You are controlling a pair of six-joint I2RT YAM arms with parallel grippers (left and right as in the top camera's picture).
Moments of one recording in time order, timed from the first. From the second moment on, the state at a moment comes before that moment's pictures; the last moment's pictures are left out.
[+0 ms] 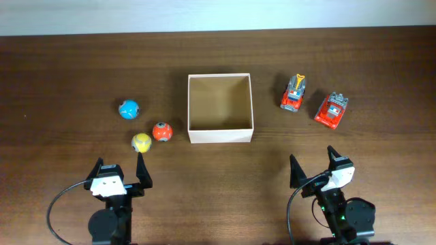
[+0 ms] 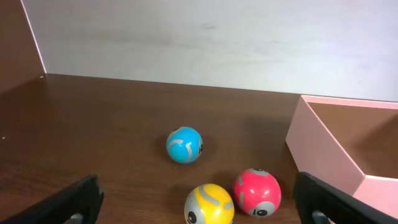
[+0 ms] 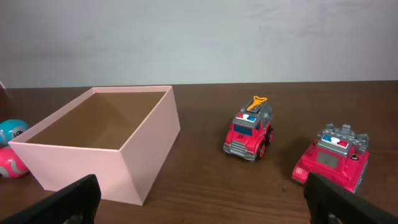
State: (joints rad) left arm 0.02 0.01 0.02 -0.09 -0.08 -0.07; right arm 0.06 0.01 0.04 -0.11 -0.18 0.10
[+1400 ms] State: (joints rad) left arm 0.02 0.01 0.02 -0.09 -0.08 -0.07; right arm 0.06 0.04 0.09 -0.20 -0.09 0.14
